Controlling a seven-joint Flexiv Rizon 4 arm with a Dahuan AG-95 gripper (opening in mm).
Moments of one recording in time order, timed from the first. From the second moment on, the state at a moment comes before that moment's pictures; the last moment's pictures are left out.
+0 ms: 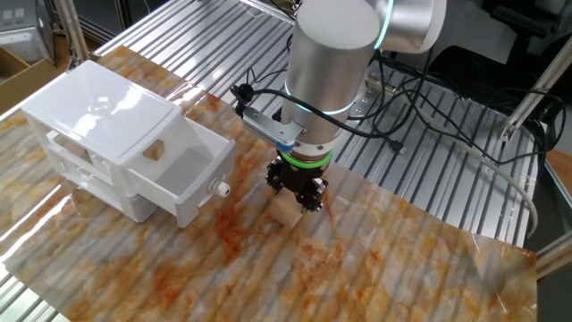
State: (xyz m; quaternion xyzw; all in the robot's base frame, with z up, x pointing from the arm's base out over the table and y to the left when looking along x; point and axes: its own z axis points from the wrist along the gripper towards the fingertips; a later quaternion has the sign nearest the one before) arm 0.489 0.092 0.061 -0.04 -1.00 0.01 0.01
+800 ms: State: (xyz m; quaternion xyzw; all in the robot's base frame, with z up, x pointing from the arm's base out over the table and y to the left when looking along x) arm 0.486 0.096 0.078 -0.10 -0.99 0.00 0.03
